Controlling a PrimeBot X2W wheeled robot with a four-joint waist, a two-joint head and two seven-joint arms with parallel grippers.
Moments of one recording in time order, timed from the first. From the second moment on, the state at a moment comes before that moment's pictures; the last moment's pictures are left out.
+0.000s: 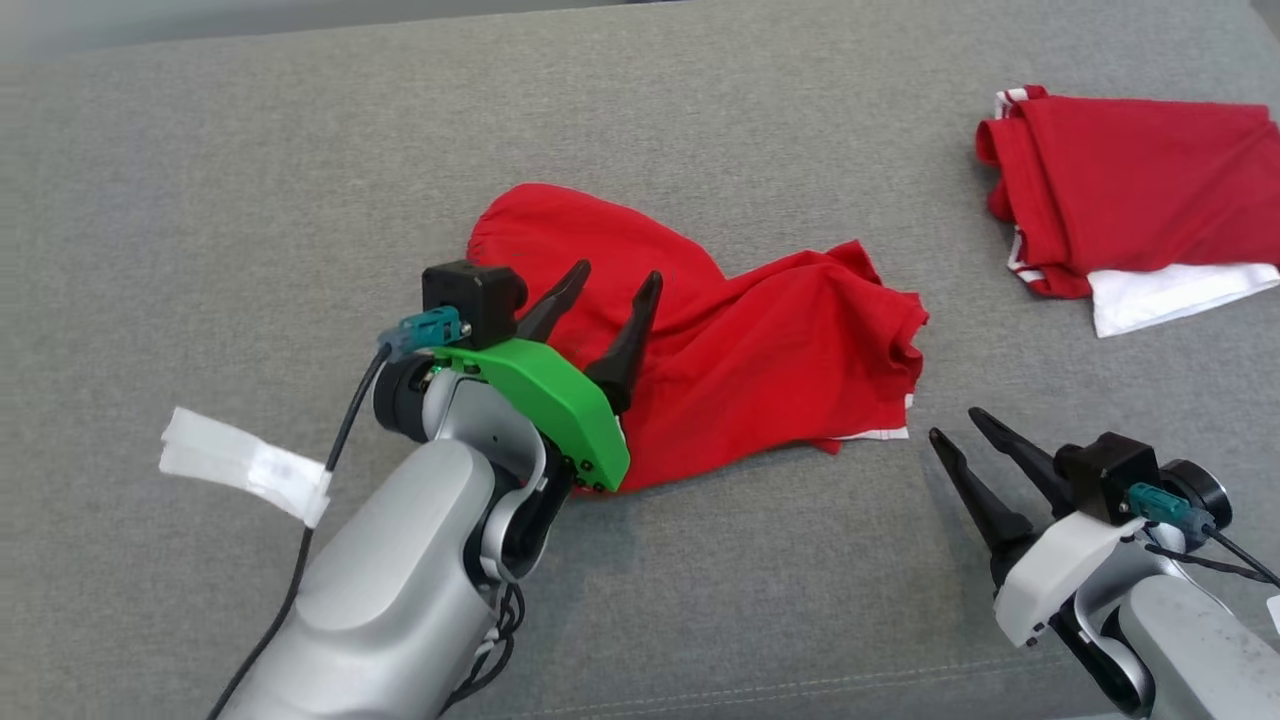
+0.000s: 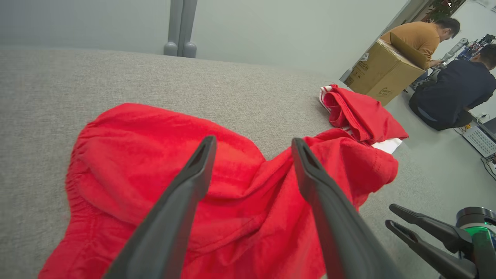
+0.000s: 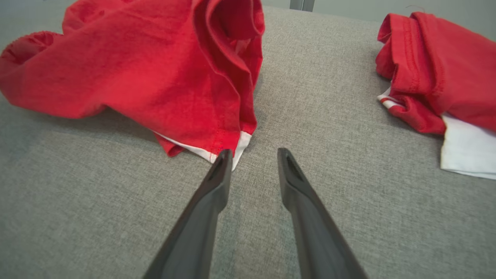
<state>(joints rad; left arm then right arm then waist) -0.60 0.04 -0.71 0.34 -0.80 0.10 0.00 -0.15 -0.40 0.52 0.27 0.36 0.08 -0.23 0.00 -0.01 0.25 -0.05</state>
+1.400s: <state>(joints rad) -0.40 0.10 -0.61 0.18 -0.83 0.12 -0.12 -0.18 -0.44 0.53 0.42 0.37 0.11 -0.23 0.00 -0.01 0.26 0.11</state>
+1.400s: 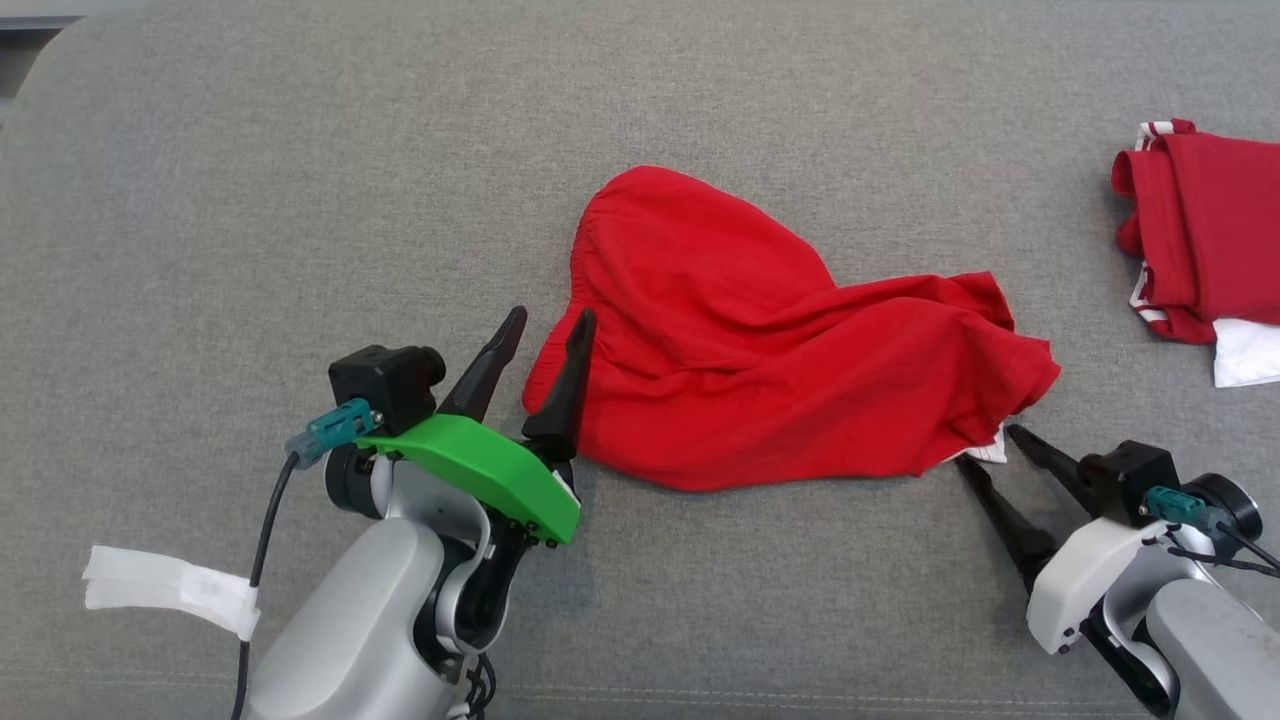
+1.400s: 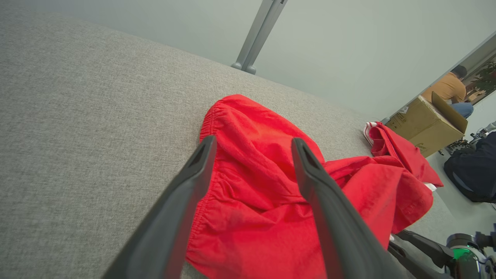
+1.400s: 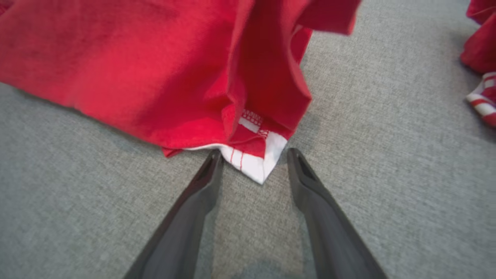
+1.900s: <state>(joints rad) -0.38 0.10 -0.59 0.15 -0.83 0.12 -0.11 -0.18 -0.44 0.54 0.44 0.38 0.11 -0.24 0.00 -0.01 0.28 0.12</state>
